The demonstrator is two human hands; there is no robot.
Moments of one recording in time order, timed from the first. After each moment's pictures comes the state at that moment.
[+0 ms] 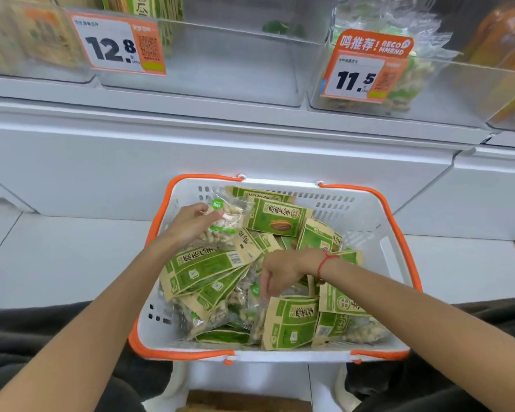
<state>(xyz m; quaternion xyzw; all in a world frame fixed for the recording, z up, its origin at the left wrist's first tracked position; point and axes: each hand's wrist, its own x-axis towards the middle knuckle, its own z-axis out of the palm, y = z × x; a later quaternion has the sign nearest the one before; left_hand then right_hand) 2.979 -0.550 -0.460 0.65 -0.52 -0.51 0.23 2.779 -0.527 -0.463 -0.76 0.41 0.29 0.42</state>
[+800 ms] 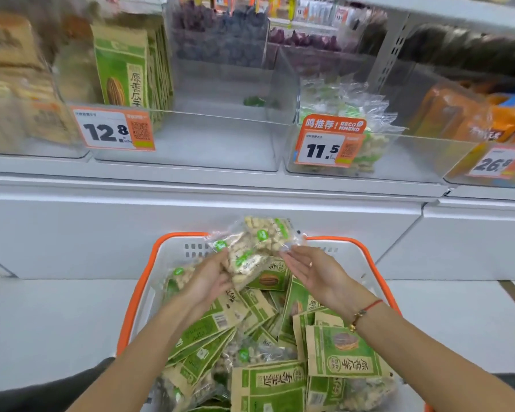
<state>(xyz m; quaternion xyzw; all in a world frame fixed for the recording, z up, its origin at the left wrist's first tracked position) 2.924 -0.548 -0.436 0.52 -0.39 -0.69 0.33 2.728 -0.540 -0.399 -0.13 0.53 -0.50 0.67</state>
